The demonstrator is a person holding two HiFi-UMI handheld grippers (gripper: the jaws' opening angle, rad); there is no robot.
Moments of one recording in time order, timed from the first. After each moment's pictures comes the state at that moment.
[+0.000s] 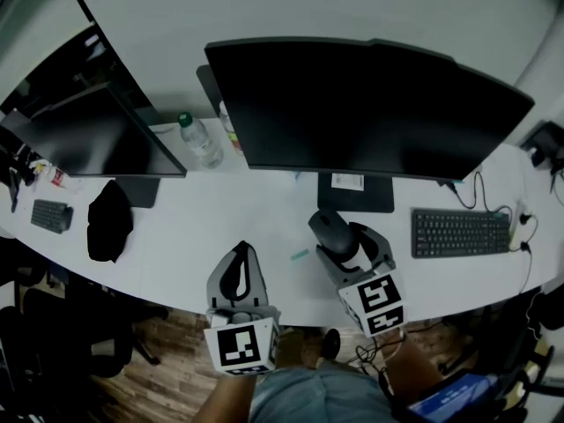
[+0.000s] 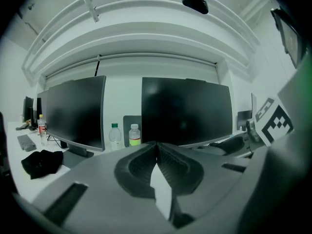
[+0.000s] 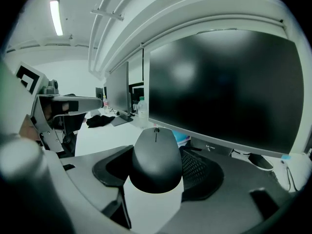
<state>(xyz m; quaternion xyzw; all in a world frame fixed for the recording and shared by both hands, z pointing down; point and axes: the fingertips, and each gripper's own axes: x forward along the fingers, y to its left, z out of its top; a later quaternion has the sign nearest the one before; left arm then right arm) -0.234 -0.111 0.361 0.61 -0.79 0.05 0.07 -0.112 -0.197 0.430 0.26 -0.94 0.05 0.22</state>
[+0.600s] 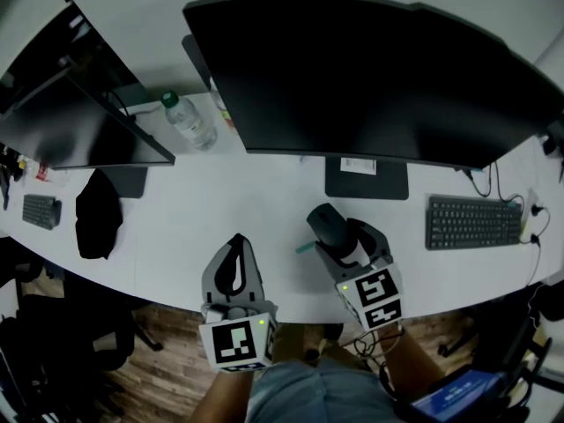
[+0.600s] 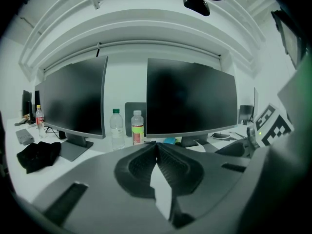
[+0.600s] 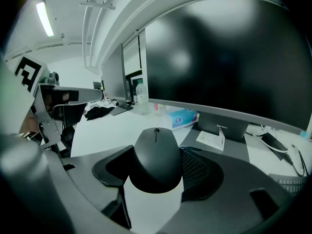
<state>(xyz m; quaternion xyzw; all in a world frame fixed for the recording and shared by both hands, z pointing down) -0.260 -0.126 0.405 0.60 -0.79 0.07 0.13 -0.130 -0.200 0.496 0.24 -0.93 0.10 0.27</state>
